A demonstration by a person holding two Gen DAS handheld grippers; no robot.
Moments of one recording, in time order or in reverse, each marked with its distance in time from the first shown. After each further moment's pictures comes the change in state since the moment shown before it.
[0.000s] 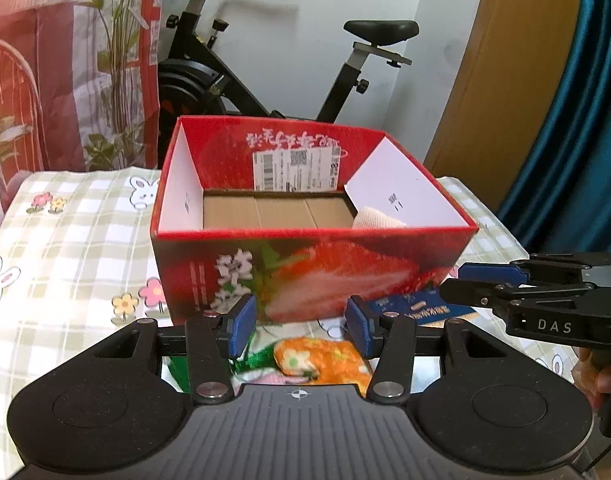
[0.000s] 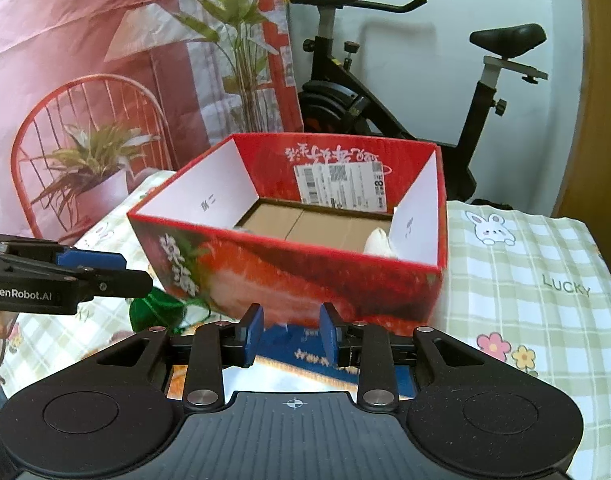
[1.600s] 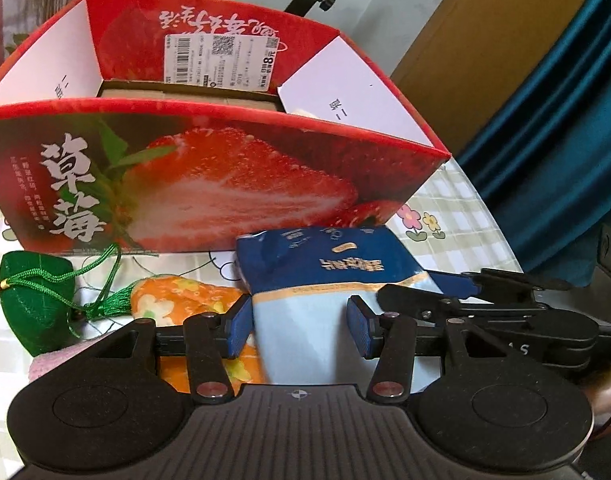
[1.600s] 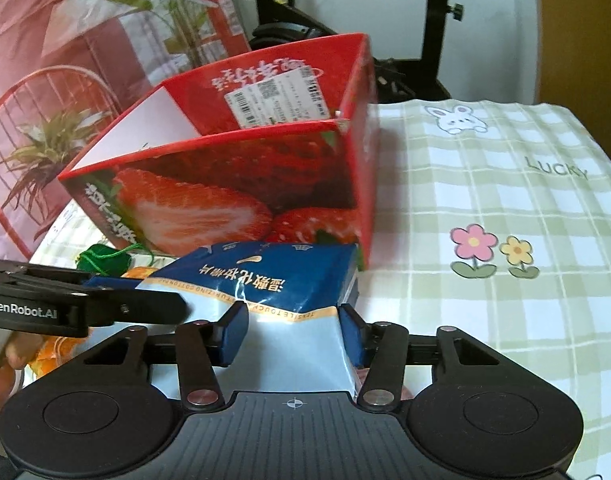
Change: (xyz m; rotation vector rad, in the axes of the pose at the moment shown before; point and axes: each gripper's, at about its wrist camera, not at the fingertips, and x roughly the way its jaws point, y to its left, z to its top) left arm 0.095 -0.037 -0.017 -0.095 0.228 -0.209; right arm 0.036 -0.065 -0.046 0.188 0.149 0.024
